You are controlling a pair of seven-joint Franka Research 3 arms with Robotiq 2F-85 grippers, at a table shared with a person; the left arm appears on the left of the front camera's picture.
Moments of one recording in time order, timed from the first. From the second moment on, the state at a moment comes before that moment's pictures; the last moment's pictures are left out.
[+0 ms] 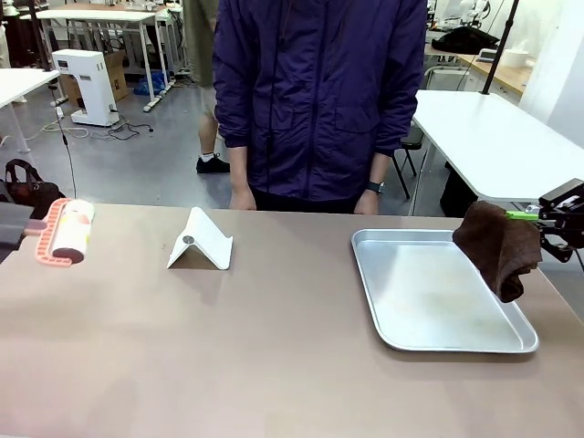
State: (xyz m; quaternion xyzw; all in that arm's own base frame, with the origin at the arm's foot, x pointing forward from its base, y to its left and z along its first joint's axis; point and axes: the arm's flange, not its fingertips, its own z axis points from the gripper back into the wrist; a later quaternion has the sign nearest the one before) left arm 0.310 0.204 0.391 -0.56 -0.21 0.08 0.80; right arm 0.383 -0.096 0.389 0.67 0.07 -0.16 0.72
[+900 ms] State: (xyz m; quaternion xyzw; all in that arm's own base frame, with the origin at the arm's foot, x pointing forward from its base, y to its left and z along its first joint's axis) left arm 0.308 0.206 0.387 -0.55 -0.20 0.07 0.81; right arm 0.383 -0.096 0.389 0.67 0.07 -0.16 0.72
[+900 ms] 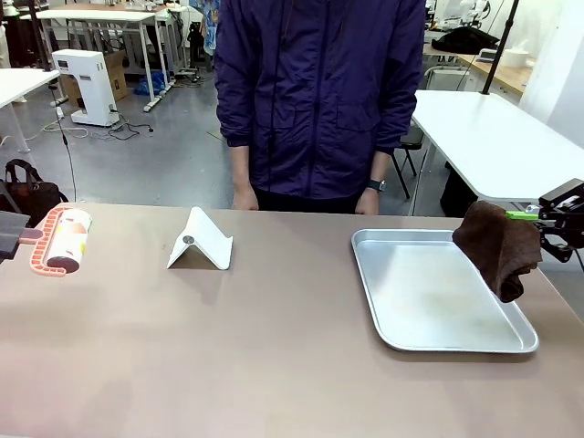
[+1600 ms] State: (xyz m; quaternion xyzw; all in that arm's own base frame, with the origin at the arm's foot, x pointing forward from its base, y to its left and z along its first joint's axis) left arm 0.308 0.206 0.387 -0.55 -0.20 0.07 0.81; right arm 0.383 -0.096 0.389 0.67 0.07 -0.16 0.72
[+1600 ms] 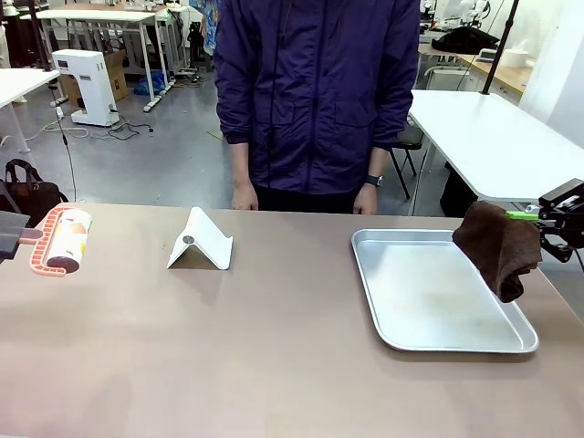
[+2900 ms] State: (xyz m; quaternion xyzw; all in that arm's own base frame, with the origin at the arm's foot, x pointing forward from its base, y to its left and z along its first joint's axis) left arm 0.442 0.012 0.557 -0.43 -0.09 -0.05 0.90; right arm 0.487 0.187 0.418 0.58 0.07 -0.03 0.81
